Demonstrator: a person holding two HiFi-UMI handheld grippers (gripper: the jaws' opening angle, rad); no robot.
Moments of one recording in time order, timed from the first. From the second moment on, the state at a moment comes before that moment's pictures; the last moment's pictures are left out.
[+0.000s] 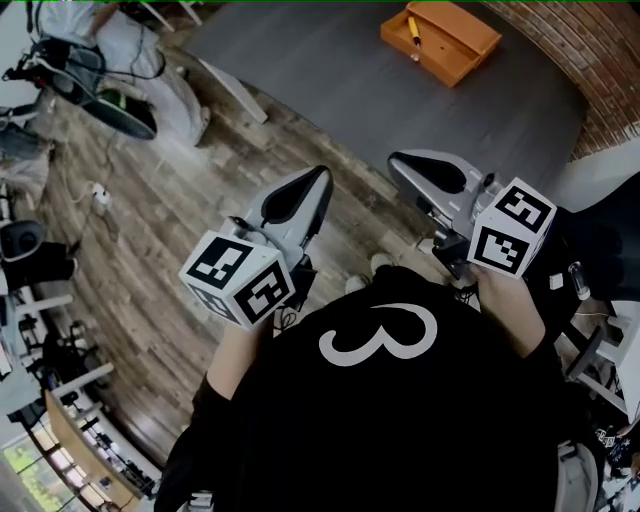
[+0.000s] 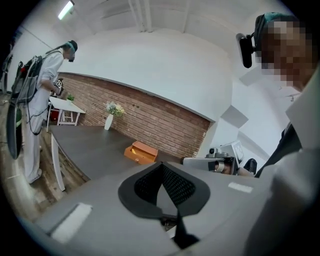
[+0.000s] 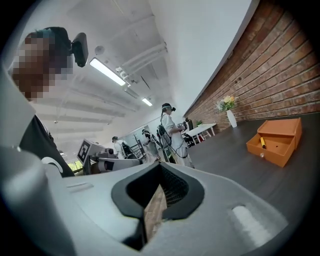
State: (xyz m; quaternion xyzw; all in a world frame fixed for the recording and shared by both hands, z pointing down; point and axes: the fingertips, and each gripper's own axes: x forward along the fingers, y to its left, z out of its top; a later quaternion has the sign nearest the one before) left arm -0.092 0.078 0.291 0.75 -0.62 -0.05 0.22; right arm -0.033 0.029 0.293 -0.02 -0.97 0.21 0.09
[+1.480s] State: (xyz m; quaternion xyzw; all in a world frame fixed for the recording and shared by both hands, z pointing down) left arm -0.160 -0.206 0.301 0.86 -0.46 0.04 0.23; right arm -0.068 -0.248 0.274 0.21 -0.96 0.17 0.06
